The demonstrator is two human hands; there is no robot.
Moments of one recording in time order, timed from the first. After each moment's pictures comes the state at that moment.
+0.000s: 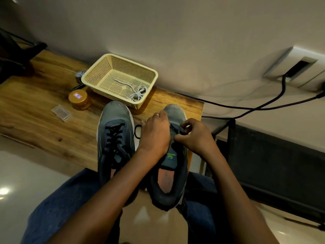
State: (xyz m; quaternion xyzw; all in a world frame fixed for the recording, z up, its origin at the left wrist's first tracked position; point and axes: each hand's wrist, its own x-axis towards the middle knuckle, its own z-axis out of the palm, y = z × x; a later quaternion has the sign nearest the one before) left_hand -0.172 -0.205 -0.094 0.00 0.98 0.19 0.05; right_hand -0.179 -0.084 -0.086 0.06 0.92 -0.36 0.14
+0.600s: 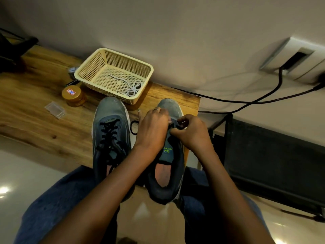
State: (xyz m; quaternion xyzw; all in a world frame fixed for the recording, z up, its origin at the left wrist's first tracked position) left_hand -0.175 -0.204 -0.100 0.04 0.98 0.19 0.00; right_hand -0.173 -0.089 -0.089 0.09 0.92 -0.38 0.09
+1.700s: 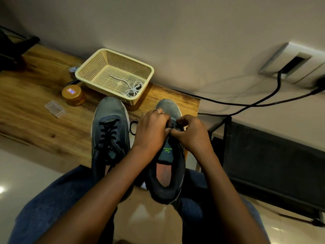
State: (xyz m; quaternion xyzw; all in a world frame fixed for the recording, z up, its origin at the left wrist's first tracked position) left_hand -0.173 -0.211 -0.097 0.07 0.97 0.21 -0.02; right_hand -0.174 -0.089 -0.091 0.07 0.92 -0.37 0.09
